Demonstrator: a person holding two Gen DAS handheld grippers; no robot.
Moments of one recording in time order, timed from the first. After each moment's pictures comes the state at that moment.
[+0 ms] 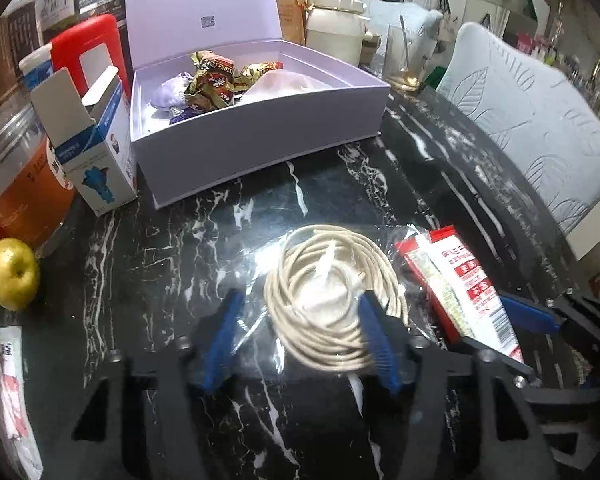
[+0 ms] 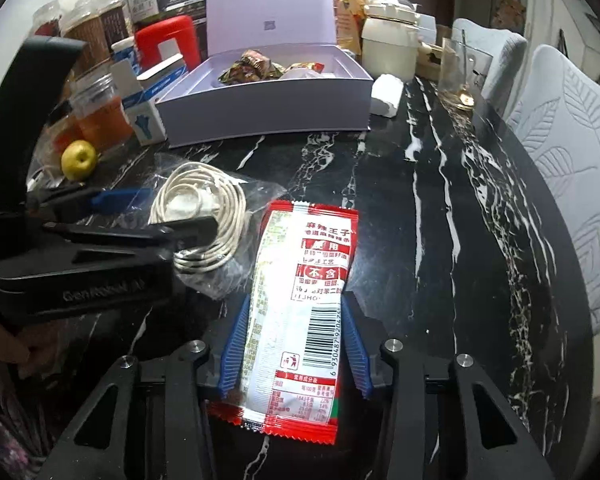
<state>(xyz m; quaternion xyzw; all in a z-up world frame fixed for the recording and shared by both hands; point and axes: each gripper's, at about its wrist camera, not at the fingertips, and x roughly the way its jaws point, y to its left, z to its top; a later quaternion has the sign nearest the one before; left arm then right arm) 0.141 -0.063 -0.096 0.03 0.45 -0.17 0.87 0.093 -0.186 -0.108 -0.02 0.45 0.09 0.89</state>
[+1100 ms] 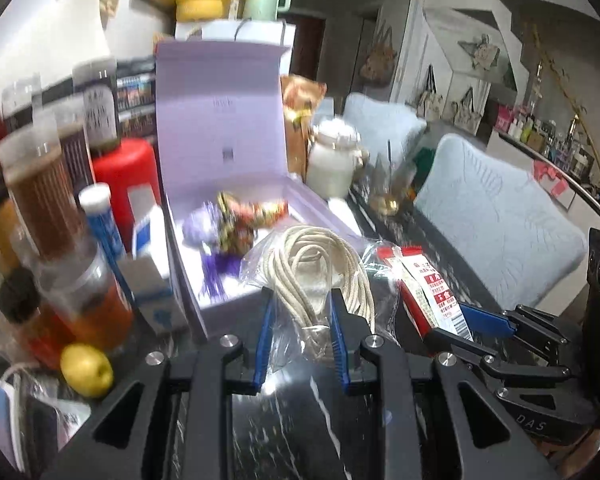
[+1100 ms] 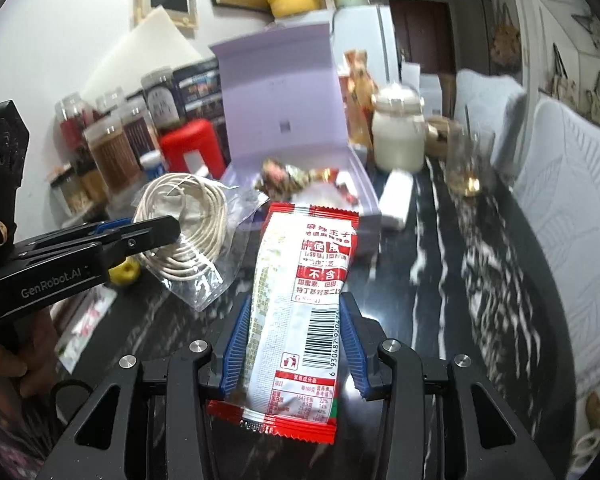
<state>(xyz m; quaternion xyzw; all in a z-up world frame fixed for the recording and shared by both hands) 0.142 -0.027 0.025 -0.01 0.32 -0.19 0.93 0.117 -0.196 -0.020 0.03 0.34 0.13 0.93</state>
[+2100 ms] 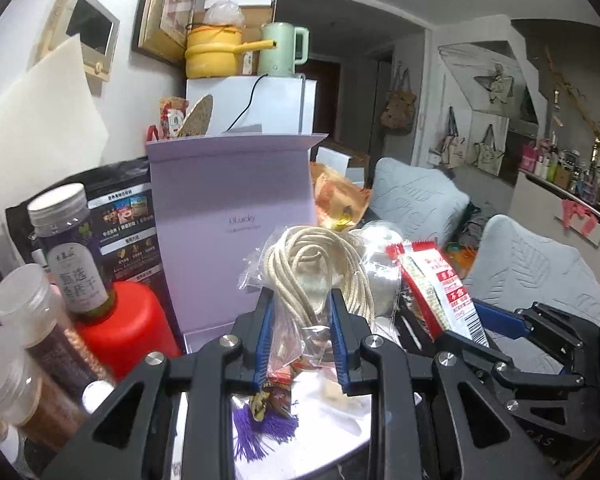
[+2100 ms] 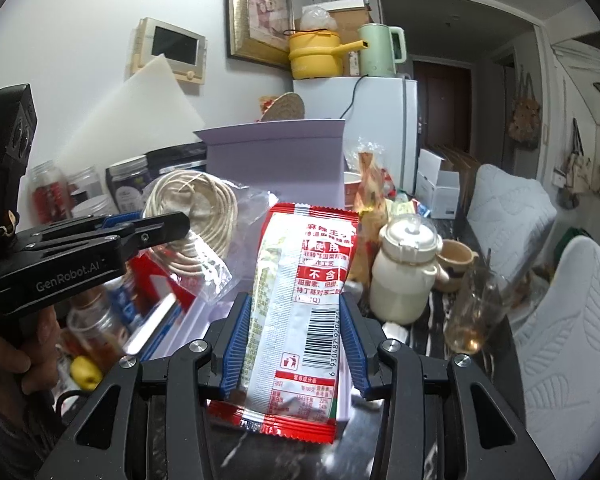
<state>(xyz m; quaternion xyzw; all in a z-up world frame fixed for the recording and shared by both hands) 0.271 -0.044 0.084 0.00 0.24 -0.14 0.96 0.250 -0.198 0.053 -0.03 0.24 0.15 0.96</state>
